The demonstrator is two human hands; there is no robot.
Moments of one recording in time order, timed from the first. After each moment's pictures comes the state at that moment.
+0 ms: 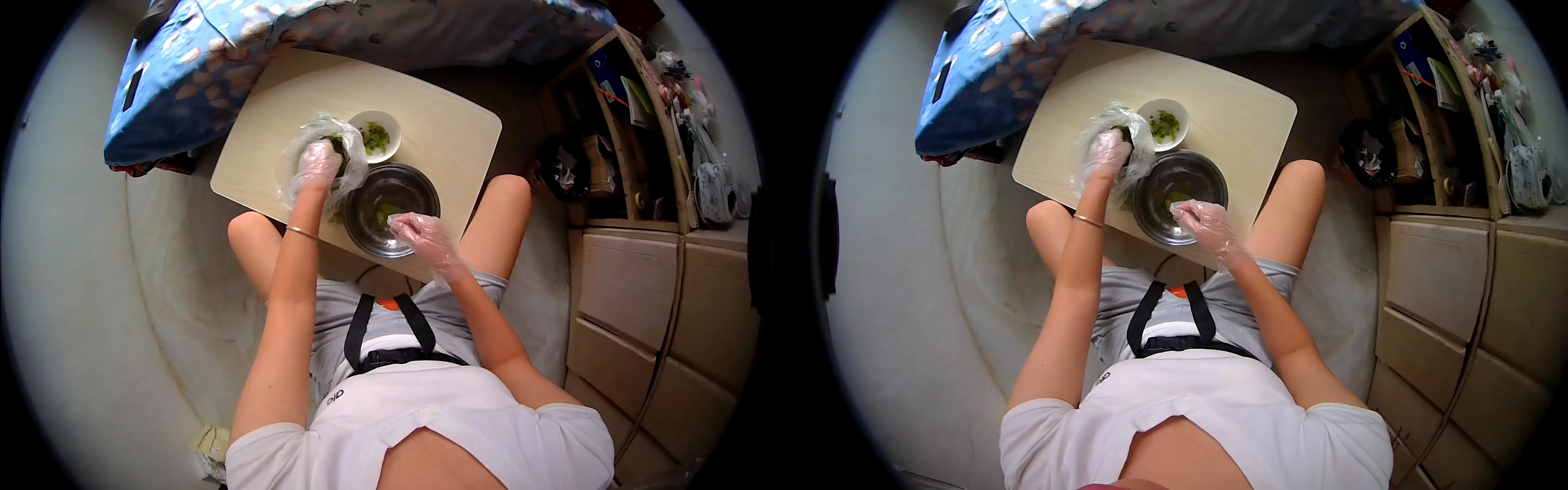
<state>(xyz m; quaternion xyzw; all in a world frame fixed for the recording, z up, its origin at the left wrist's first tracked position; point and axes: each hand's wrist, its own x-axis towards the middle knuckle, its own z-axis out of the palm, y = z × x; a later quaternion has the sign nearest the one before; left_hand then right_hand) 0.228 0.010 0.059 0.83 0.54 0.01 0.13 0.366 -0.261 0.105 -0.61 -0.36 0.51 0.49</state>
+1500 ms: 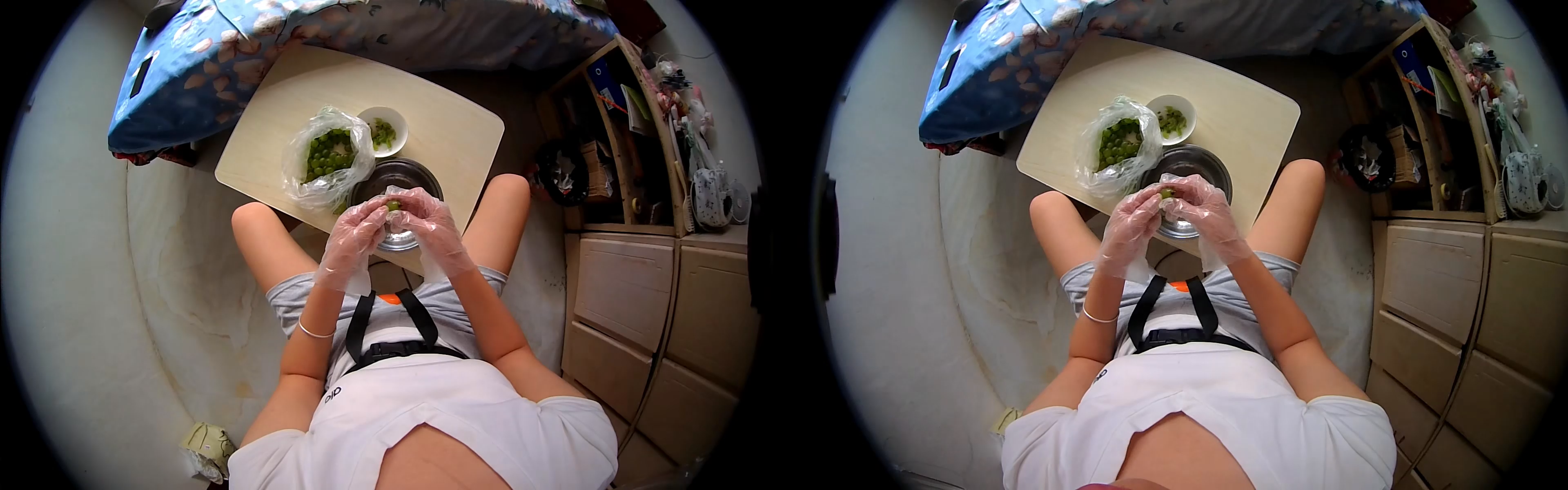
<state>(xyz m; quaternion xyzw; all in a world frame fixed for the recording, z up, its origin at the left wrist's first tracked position) 0.198 -0.181 0.185 0.39 0.33 0.25 0.82 0.356 -0.247 0.170 -0.42 -0.29 0.60 0.62</state>
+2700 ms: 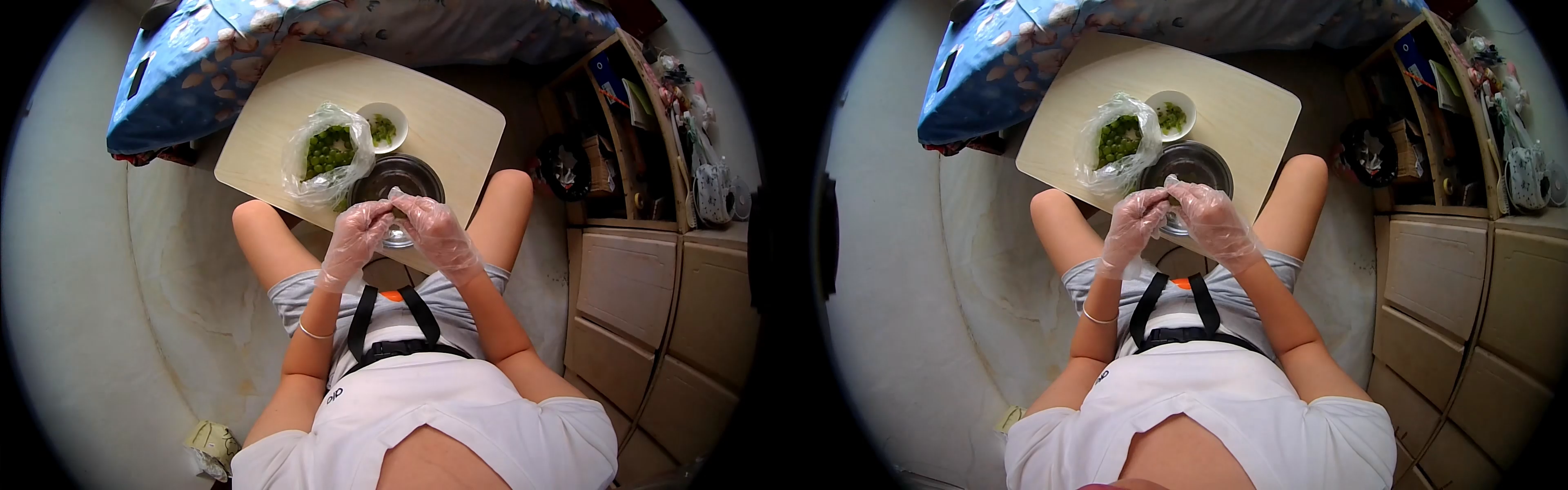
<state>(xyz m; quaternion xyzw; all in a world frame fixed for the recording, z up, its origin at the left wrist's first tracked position) 0.195 -0.183 0.181 0.65 0.39 0.24 0.61 0.360 -0.255 0.191 -0.59 -0.68 0.13 0.41</state>
